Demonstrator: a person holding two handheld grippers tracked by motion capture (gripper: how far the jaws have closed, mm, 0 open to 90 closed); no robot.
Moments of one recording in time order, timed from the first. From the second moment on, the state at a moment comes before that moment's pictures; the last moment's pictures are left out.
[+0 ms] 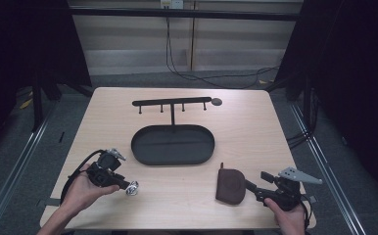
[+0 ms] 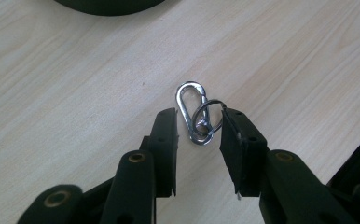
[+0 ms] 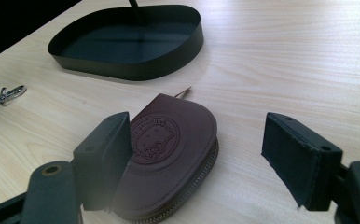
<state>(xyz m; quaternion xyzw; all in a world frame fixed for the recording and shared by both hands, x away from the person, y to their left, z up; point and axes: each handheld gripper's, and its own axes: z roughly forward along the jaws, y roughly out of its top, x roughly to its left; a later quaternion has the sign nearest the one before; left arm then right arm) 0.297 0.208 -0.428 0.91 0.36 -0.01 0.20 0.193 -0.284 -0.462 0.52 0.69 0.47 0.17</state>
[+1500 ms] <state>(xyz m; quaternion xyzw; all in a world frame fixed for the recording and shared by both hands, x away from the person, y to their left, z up) 0.316 0.178 -0.451 0.94 0.31 -0.04 0.13 0.196 -0.284 -0.466 0.52 0.70 0.47 0.14</state>
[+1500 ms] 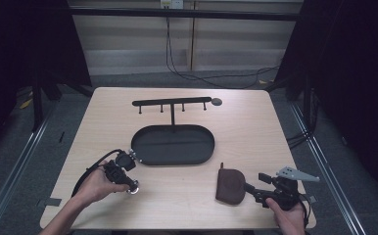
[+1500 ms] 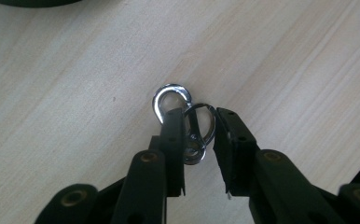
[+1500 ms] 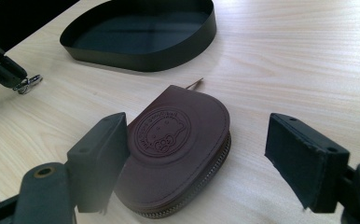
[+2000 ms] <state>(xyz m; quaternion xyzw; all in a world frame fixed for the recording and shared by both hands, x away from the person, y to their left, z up) 0.318 0.172 -0.458 0.95 0.30 -0.04 0.11 0.197 -0.283 -0.466 0.52 0.71 0.47 0.14</state>
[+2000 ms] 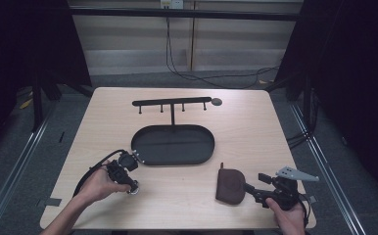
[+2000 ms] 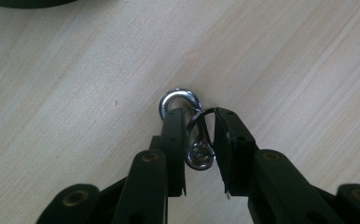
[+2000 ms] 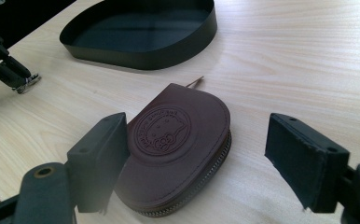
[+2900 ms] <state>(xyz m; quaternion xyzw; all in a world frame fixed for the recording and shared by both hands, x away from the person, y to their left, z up) 0.312 0.165 -0.442 0.95 0.28 -0.06 0.11 0.200 -0.283 -0.468 0.53 0.70 0.46 0.13</state>
